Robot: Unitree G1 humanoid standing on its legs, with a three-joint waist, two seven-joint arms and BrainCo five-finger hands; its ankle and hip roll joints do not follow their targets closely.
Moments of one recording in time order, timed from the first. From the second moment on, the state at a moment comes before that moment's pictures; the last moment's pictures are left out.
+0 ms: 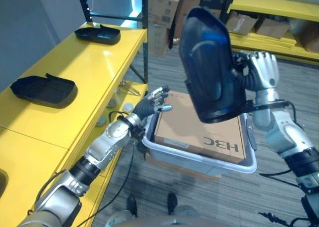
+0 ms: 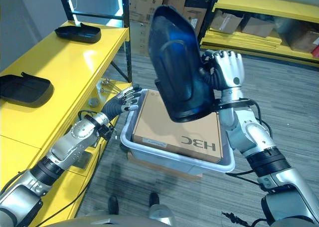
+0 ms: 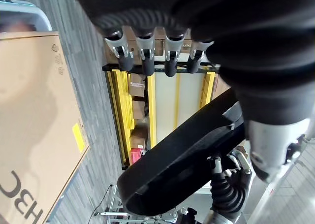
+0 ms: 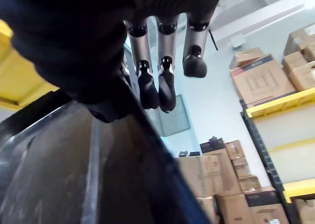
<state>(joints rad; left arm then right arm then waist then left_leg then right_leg) -0.46 0.41 -0.53 0.00 -0.56 0.10 -0.07 -0.45 -0.94 0.31 0.04 -0.52 -0.03 -0.61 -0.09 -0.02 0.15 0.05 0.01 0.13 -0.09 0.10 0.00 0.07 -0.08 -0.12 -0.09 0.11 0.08</state>
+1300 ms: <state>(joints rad) -0.47 0.36 -0.48 -0.01 -0.55 0.04 0.24 -0.52 -0.62 0.43 -0.06 -0.39 -0.03 -0.51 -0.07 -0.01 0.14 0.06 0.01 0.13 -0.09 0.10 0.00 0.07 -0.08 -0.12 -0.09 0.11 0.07</state>
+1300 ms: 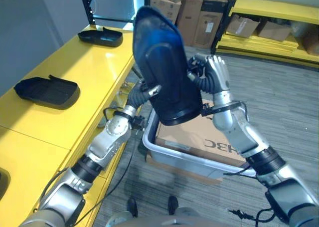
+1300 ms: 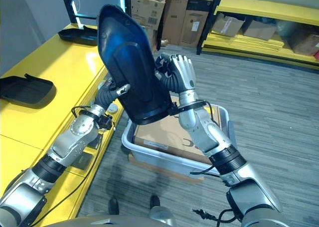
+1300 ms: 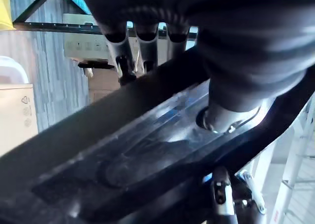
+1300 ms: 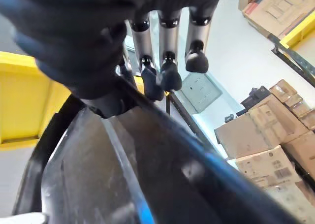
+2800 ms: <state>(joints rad) -0.05 0.47 -0.23 -0.13 -0.02 -0.47 0.64 0.24 -0.39 0.26 0.65 0.17 -0.15 -0.26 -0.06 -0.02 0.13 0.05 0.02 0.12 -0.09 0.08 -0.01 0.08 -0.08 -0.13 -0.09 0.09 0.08</state>
